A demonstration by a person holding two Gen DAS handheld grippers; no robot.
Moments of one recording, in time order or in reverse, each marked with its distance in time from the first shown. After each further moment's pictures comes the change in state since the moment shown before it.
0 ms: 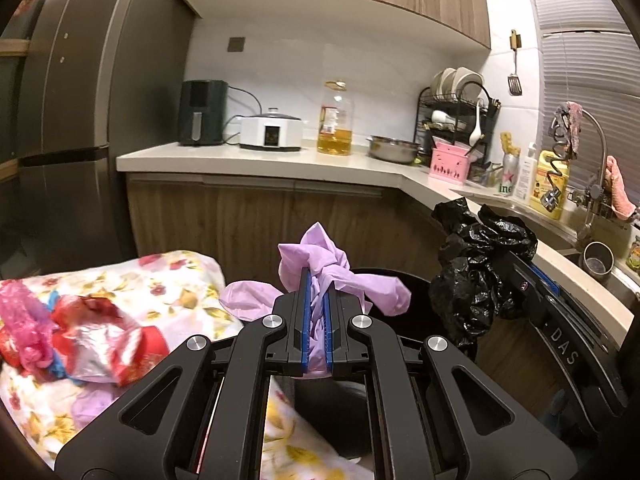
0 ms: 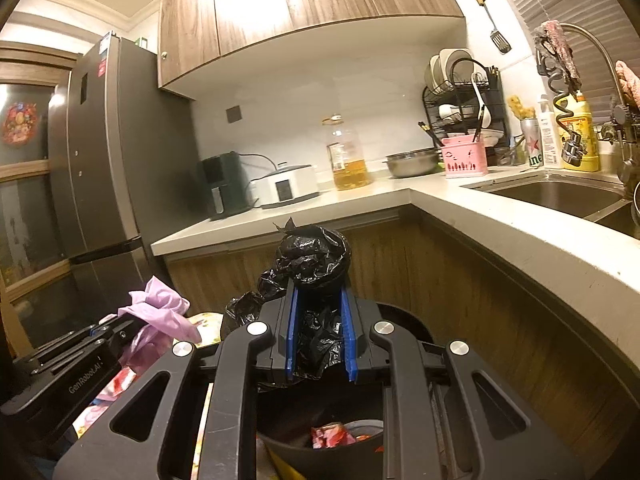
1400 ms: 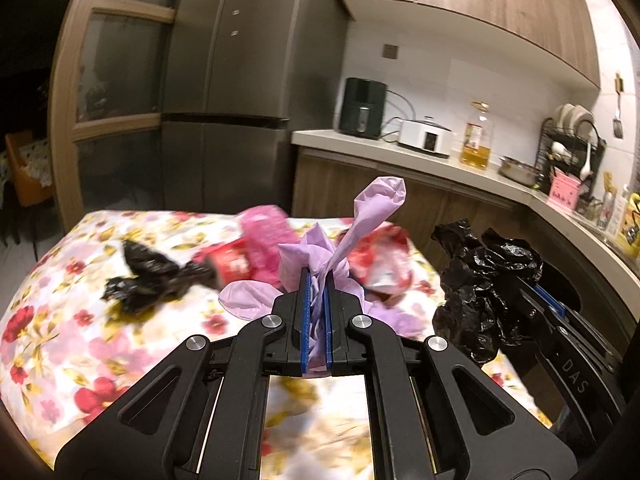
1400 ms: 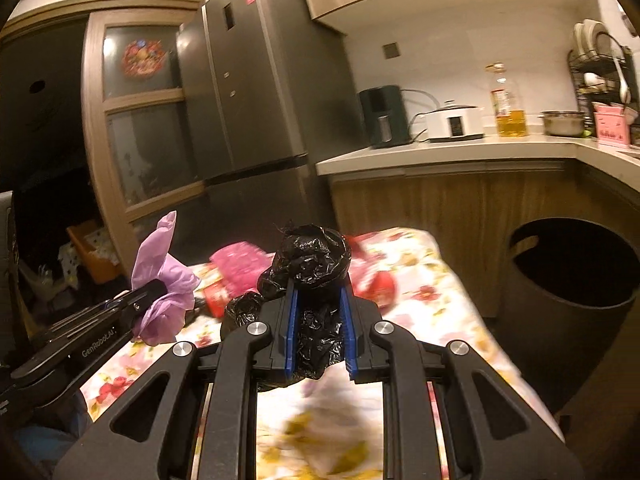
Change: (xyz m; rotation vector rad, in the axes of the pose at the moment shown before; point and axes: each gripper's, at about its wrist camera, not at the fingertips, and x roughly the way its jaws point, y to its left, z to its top) left arm -0.181 0.176 -0.064 -0.176 -0.003 0.410; right arm -0.057 0.188 -0.074 -0.107 0.212 0.454
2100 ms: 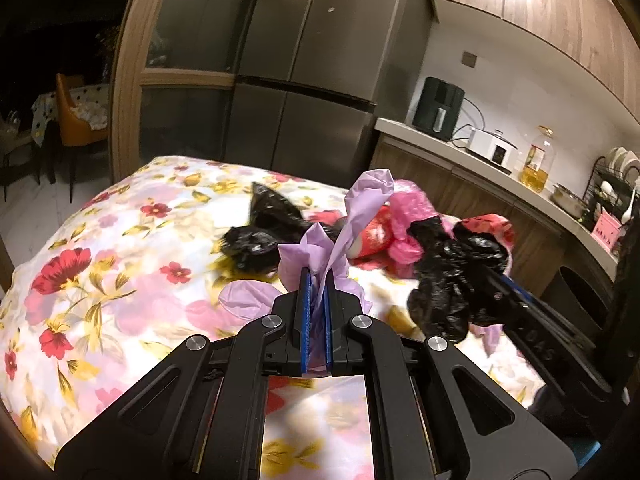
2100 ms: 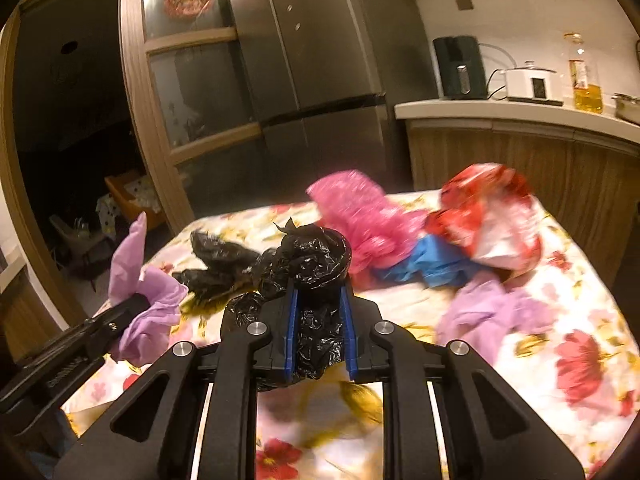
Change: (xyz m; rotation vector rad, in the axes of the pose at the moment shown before) left arm -0.012 0.137 -0.034 -0.188 0.050 0.145; right arm 0.085 0.109 -0.035 -0.077 0.175 0.186
